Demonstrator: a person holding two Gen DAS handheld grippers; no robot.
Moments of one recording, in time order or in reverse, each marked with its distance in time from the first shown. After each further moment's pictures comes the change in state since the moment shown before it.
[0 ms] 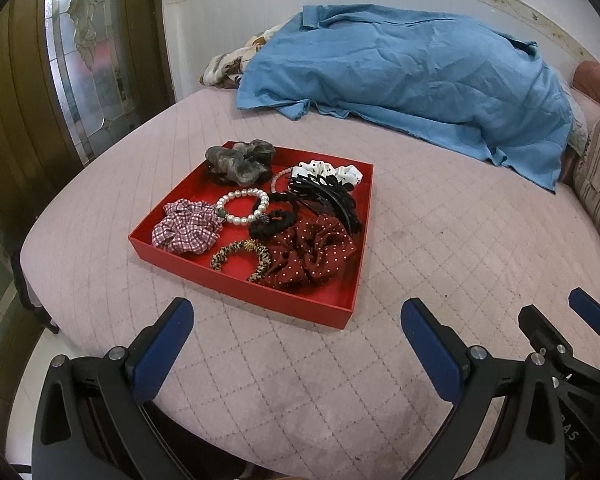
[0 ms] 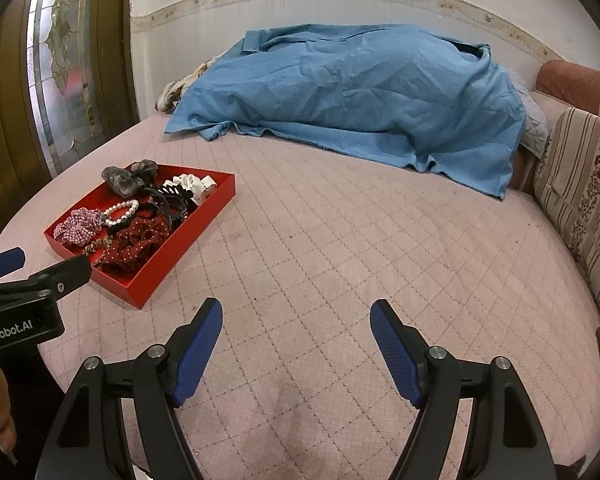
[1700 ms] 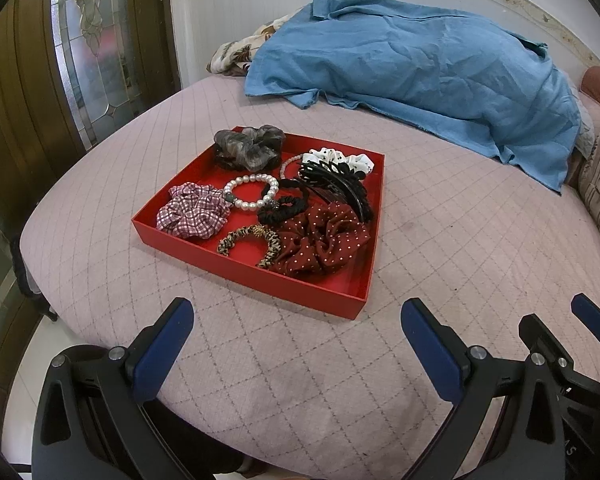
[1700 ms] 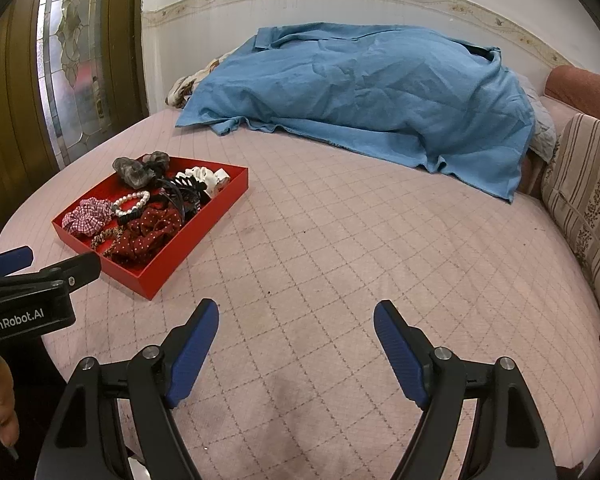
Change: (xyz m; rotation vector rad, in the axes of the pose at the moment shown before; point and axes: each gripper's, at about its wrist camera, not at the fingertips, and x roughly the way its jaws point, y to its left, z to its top) left arm 0.006 0.011 -0.008 -0.031 0.034 -0.007; right arm -0.001 0.010 -0.006 -0.029 0.006 0.023
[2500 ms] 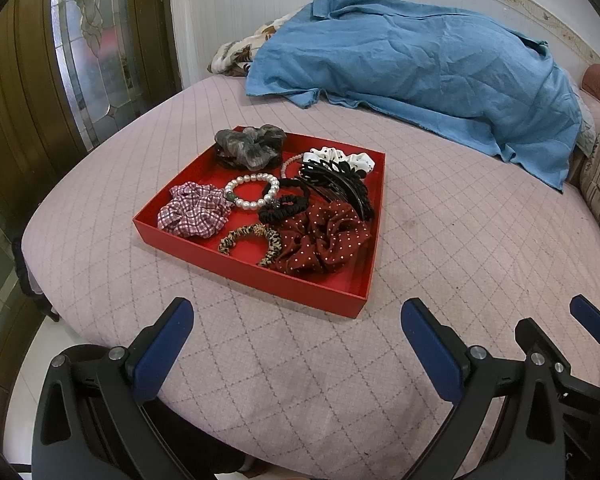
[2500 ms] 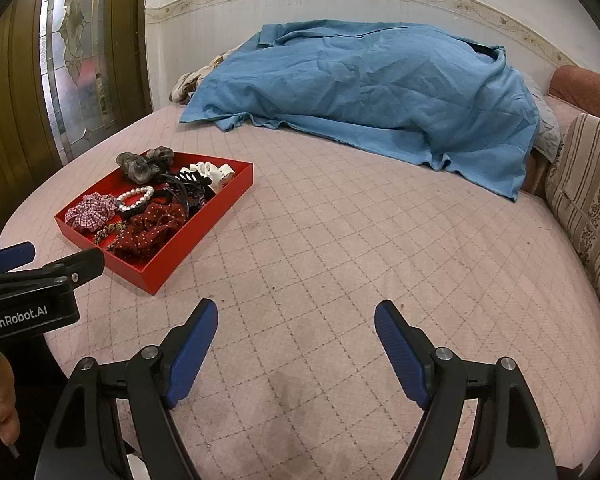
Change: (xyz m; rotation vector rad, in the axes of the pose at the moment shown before) left arm 0.001 -0.001 0.000 0.002 -0.001 0.002; right arm 0.002 0.002 -0.002 -0.008 0.008 0.010
